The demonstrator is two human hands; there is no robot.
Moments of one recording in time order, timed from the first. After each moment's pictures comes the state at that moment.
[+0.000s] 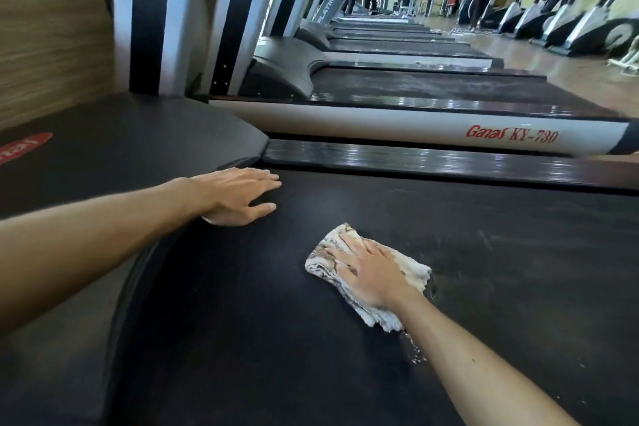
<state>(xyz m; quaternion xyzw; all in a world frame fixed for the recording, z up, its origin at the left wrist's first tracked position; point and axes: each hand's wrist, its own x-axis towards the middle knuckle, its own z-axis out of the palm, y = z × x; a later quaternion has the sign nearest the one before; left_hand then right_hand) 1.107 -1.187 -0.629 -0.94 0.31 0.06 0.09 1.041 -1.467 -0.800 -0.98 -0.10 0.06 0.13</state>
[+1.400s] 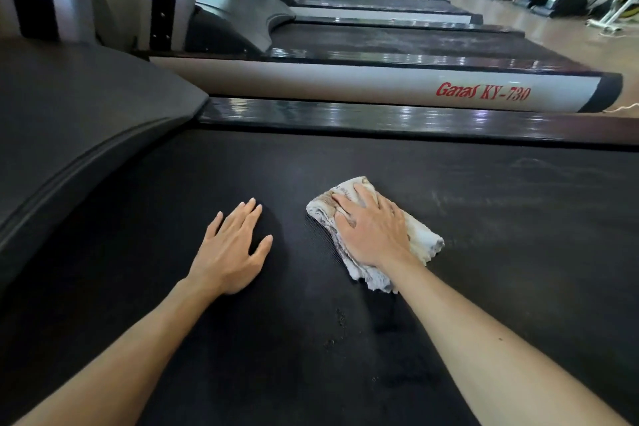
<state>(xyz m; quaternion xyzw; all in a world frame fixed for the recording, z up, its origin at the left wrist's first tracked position) 1.062 -1.306 -0.834 -0.98 0.15 -0.01 -0.12 1.049 -1.572 -0.819 -0.99 0.04 -0.05 0.12</state>
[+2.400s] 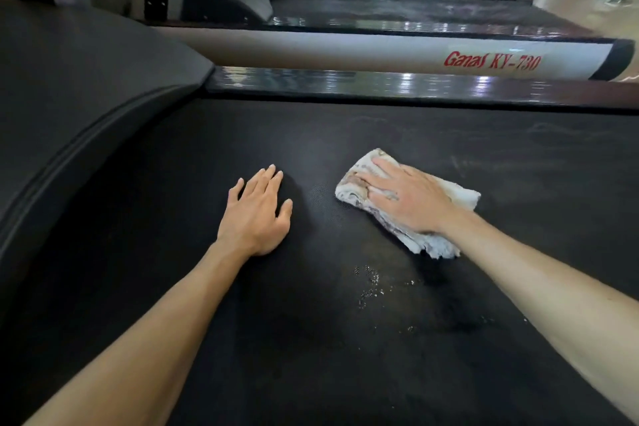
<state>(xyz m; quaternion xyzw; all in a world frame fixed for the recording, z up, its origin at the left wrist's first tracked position) 1.062 -1.306 -0.836 -0.98 0.15 -0.04 -0.13 1.033 -1.603 -0.809 -0.99 -0.06 0.04 0.09</state>
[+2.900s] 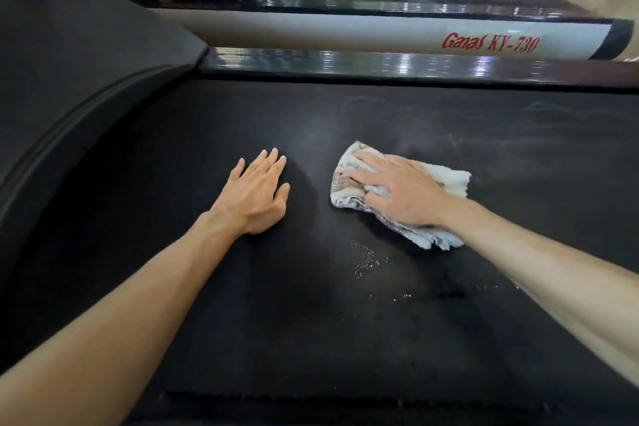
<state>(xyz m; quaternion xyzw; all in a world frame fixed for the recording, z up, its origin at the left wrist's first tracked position) 1.051 -1.306 -0.821 -0.97 0.21 0.02 -0.10 1.005 -1.591 -0.809 -0.99 -0.14 0.06 0.08</state>
